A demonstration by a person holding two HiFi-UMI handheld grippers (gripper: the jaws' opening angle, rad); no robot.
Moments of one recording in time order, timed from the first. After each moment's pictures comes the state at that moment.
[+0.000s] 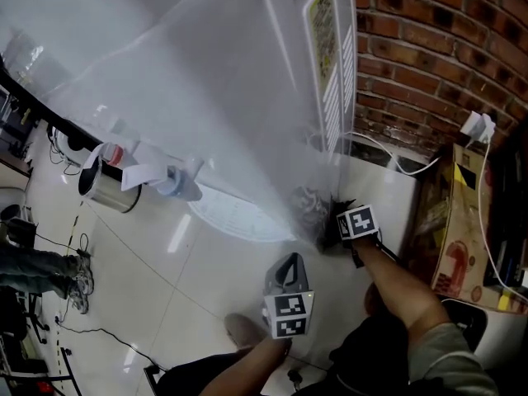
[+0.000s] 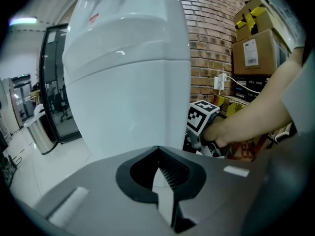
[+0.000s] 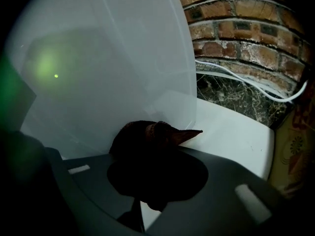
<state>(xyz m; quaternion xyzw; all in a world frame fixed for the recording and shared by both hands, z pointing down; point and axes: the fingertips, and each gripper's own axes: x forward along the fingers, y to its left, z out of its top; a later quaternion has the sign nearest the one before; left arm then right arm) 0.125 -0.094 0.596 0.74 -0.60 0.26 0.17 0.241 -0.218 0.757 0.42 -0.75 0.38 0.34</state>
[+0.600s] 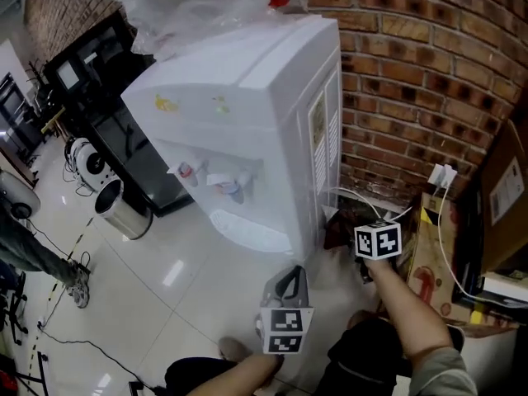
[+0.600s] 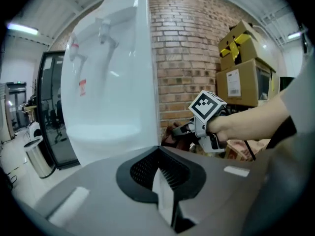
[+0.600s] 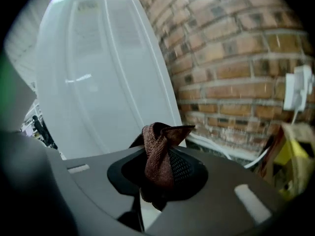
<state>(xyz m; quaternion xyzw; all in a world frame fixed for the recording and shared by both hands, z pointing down) 0.166 -0.074 0.439 0.79 -0.58 0.19 0.09 0.288 -0.227 0.514 0.45 -0.83 0.28 0.16</state>
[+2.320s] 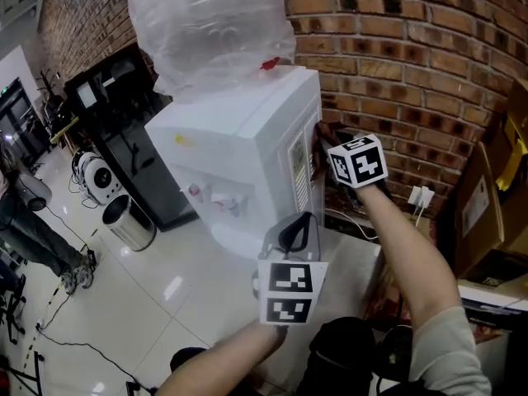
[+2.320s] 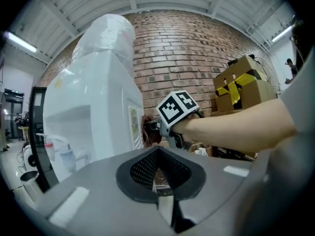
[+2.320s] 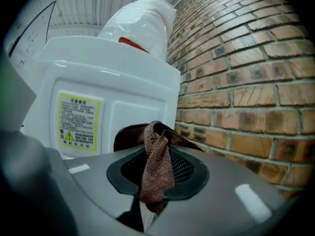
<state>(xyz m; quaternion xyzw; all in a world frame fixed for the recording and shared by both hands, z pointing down) 0.236 -0.112 0.210 0.81 -0.57 0.11 0.00 0.278 -0.323 0.195 0.47 -0.88 -0.01 0.11</state>
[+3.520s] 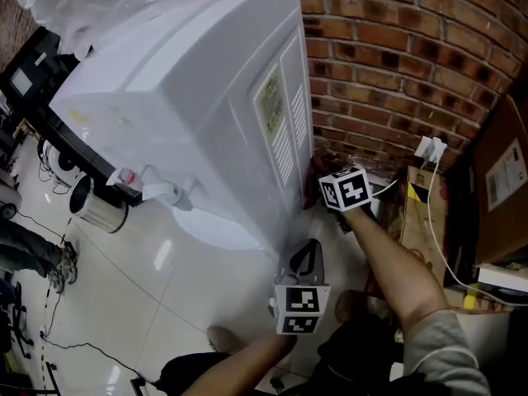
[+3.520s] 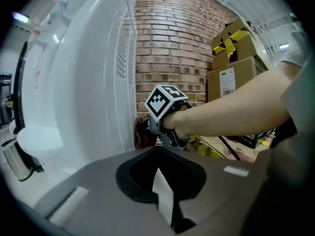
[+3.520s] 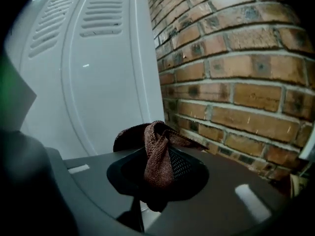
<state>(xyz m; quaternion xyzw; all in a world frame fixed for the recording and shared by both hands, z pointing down) 0.257 -0.125 0.455 0.83 -0.52 0.19 0.10 0.281 -0.326 0.502 0.46 -0.84 0.19 0.21</state>
